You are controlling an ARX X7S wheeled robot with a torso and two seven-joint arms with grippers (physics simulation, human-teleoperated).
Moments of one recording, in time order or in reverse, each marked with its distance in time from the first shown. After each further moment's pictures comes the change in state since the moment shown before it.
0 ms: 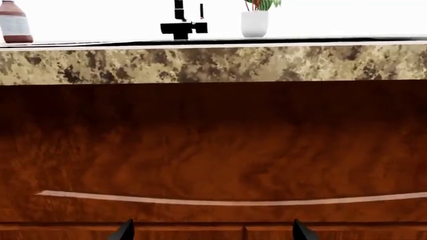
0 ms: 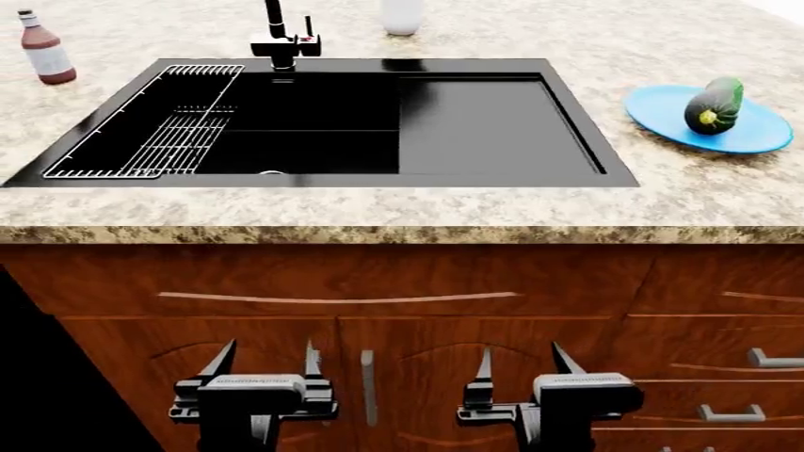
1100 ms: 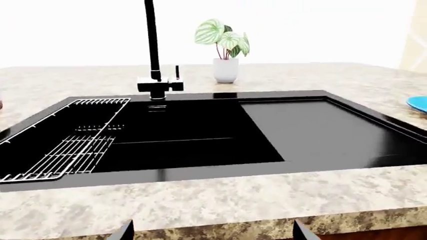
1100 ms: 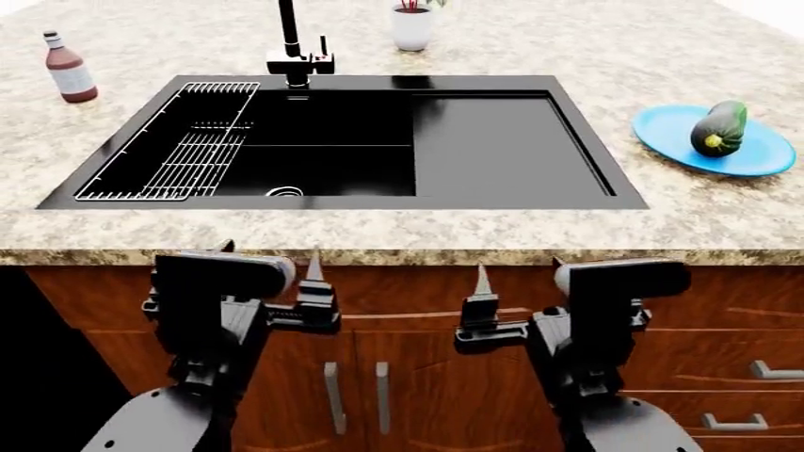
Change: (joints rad) left arm -0.301 -0.109 0.002 0.705 -0.267 -0.980 -0.076; right arm 0.270 0.079 0.023 -0.727 0.284 1.011 0.070
